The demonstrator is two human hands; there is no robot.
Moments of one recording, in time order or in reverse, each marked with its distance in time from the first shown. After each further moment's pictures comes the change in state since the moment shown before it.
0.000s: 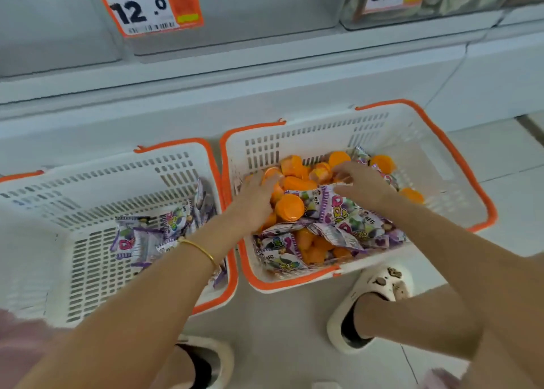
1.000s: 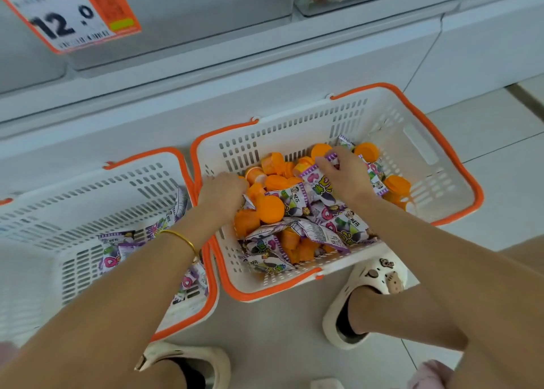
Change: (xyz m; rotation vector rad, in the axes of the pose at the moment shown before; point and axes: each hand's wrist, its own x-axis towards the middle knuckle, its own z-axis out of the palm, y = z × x) left_hand 0.041 -0.010 -0.001 0.558 0.064 0.018; right_hand 0.008 0.015 0.010 0.282 0.407 0.048
